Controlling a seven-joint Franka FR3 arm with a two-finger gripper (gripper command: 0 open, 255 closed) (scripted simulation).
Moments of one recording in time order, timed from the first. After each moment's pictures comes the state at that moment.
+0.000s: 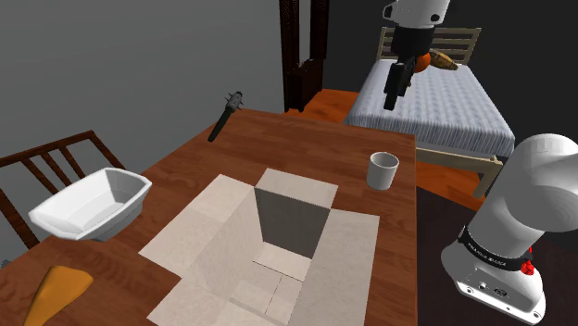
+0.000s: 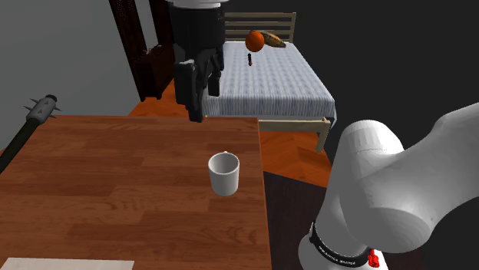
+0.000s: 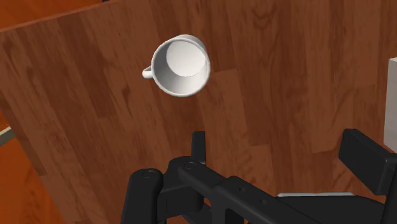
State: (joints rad) arm 0.02 -0.82 0.04 -2.43 0.00 1.64 -0.08
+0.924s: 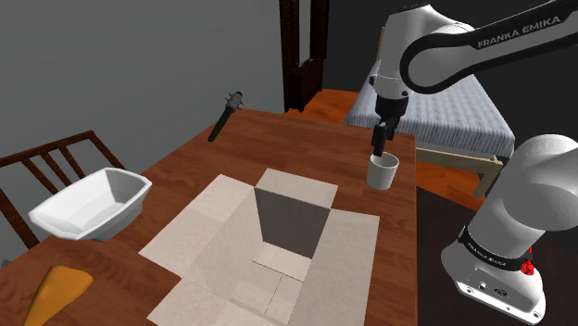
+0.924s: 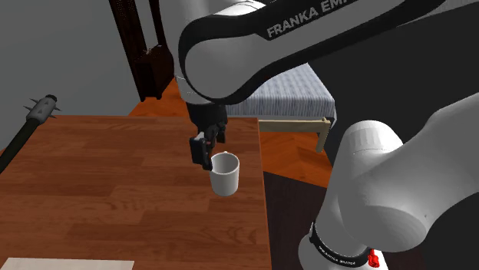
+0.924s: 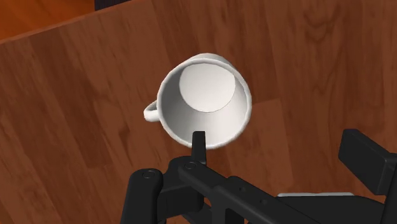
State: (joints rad) arm -0.02 -0.71 0.02 -2.73 -0.05 1.99 -0.08
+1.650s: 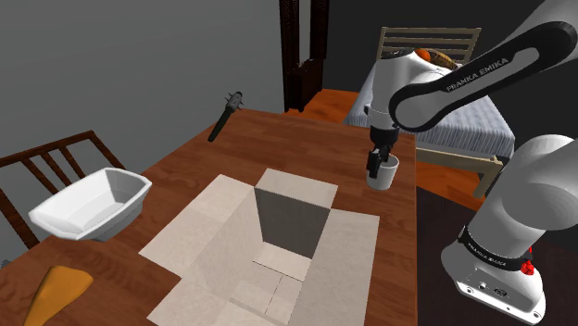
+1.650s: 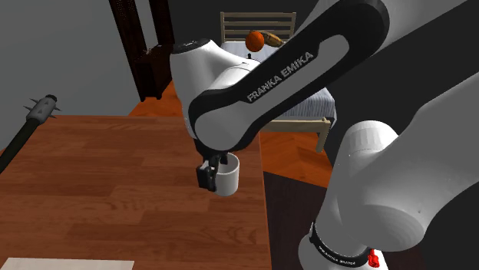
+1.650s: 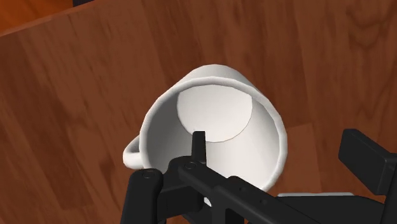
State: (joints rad) arm -0.04 -0.55 0.02 -2.86 -0.08 2.26 -0.06
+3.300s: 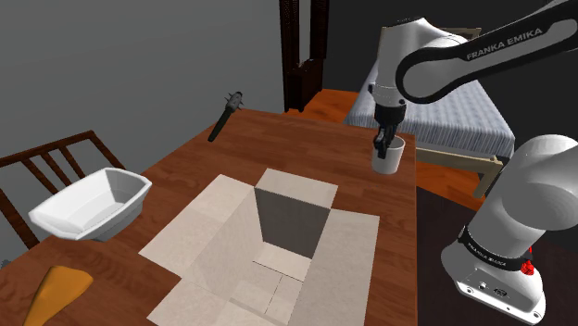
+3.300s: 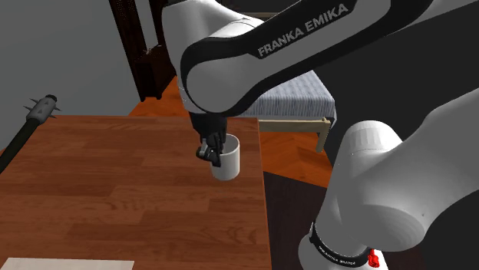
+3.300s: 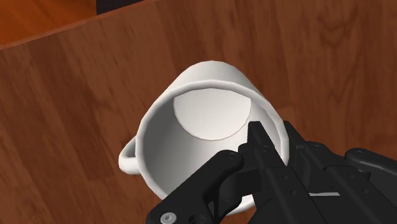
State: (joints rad) arm -0.04 -0.67 0.02 -2.76 -0.07 2.04 -0.08
